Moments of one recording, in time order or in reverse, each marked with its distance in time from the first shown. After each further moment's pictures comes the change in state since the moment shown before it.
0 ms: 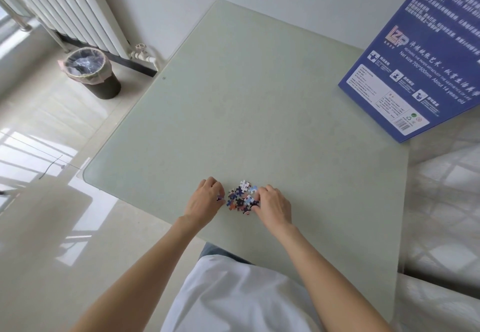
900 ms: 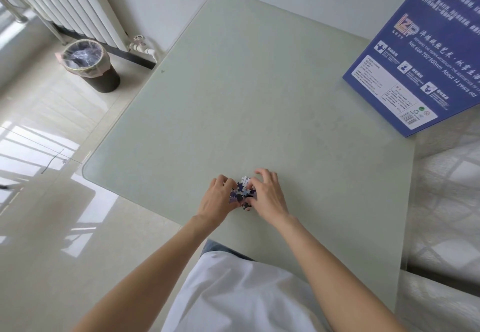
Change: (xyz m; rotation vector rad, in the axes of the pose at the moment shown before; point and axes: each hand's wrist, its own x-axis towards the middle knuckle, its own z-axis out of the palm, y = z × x) left_hand 0.001 0.024 0.009 -0.094 -0.054 -0.034; right_hand 0.017 -0.001 0.007 0.106 0.096 -0.172
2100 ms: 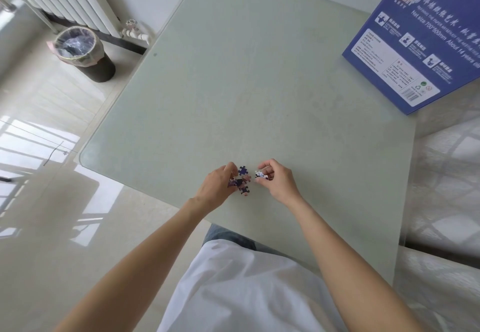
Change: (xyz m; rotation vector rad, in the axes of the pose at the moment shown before) left_hand -0.001 0.006 -0.005 -0.026 -0.091 0.030; right_hand -0.011 0.025 -0.007 0.603 -0.027 0.314
